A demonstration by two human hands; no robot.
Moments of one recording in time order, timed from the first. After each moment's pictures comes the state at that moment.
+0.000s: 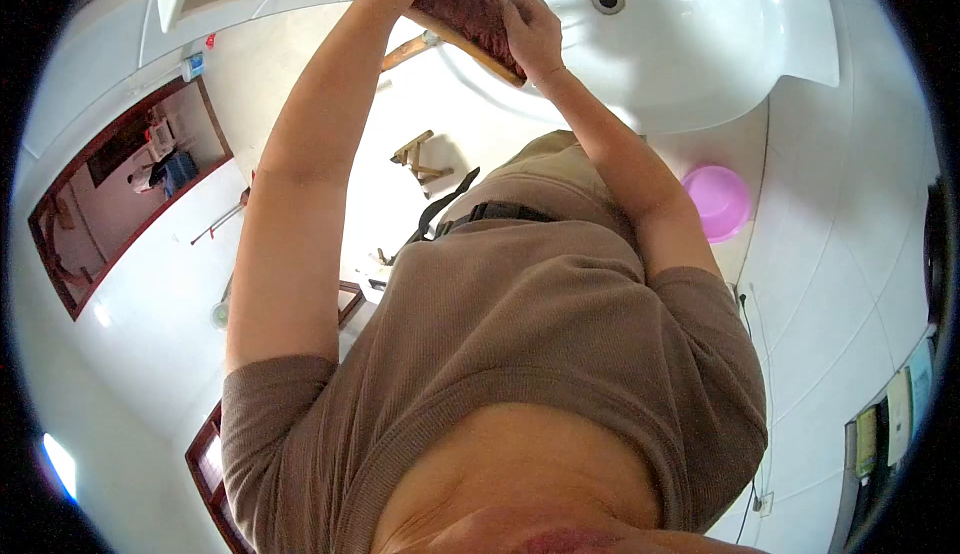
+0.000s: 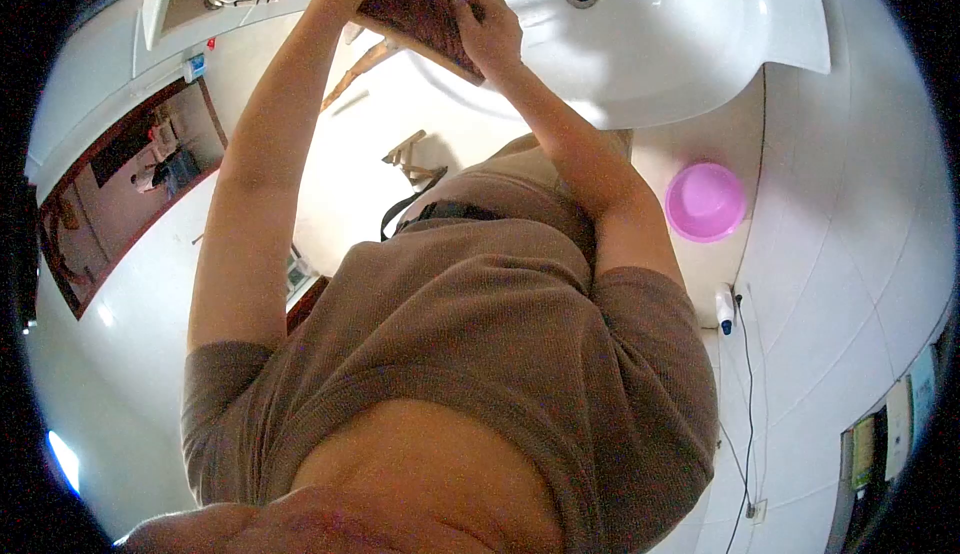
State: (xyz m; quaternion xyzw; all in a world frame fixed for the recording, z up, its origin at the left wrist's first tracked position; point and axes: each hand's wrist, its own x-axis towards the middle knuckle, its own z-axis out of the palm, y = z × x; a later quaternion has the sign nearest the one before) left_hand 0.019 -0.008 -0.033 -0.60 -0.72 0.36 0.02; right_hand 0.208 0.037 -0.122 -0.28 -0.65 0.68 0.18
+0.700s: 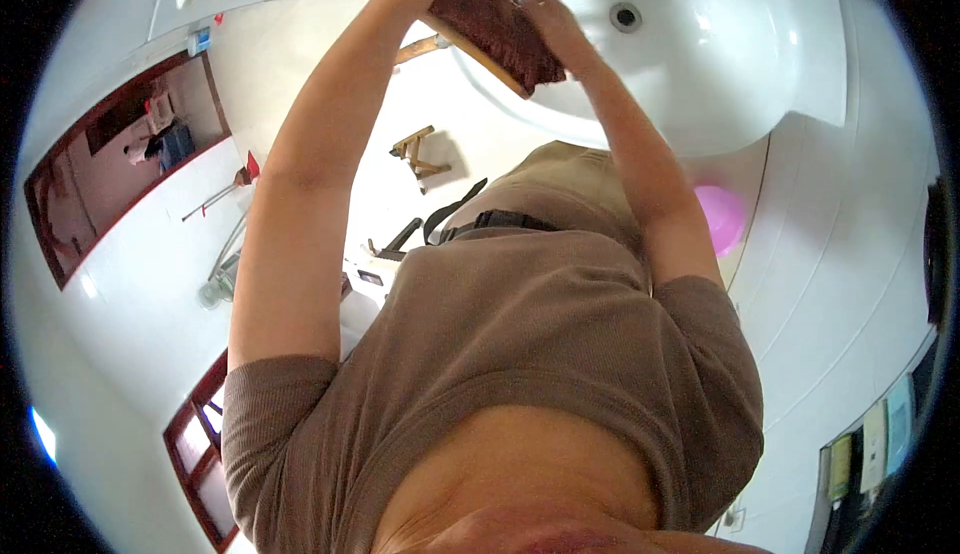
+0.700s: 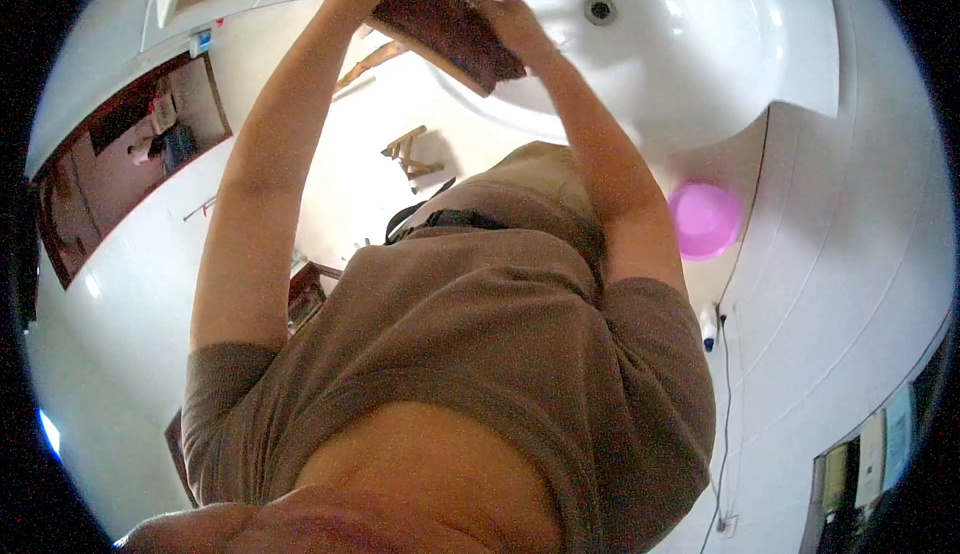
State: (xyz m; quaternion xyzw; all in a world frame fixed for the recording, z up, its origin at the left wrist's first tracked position) left_hand 0.036 -0.004 -0.008 -0.28 -0.95 0.07 -0.13; right_hand 0.184 0.067 -0.170 -0.06 -0.73 0.68 0.06
